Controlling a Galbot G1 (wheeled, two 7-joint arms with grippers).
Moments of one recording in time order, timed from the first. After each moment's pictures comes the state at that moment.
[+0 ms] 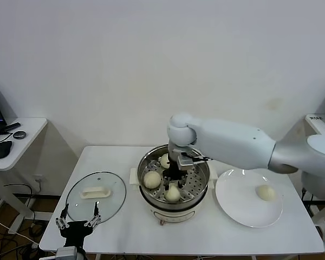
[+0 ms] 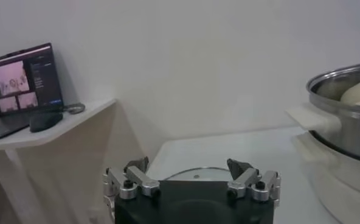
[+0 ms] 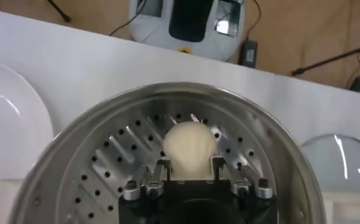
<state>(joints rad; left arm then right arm) 1.74 -1.57 -0.62 -2.24 0.14 0.24 -0.11 0.38 1.19 -1.14 1.34 -0.06 0.81 -1.36</state>
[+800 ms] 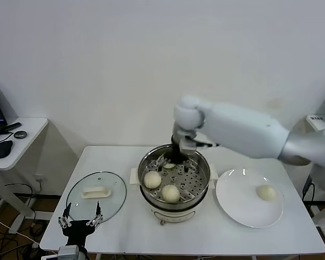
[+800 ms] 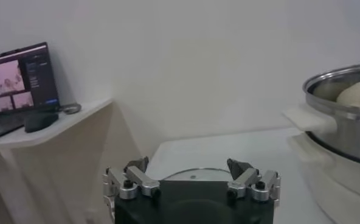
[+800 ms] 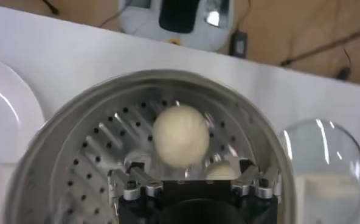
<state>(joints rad) 1.74 -1.56 -0.61 -2.23 0.13 0.24 -0.10 0.47 1.09 -1.03 1.35 0.03 0.63 -1.36</state>
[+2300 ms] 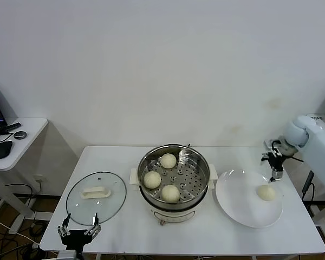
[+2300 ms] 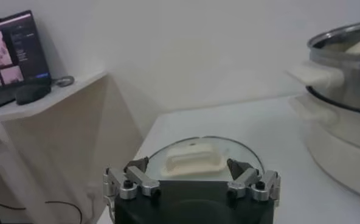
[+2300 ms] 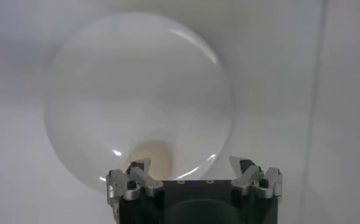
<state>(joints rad) 1.75 -1.54 -0.64 -2.17 0.10 0.27 -0.08 0.00 0.69 -0.55 1.02 -0.34 -0.03 -1.36</state>
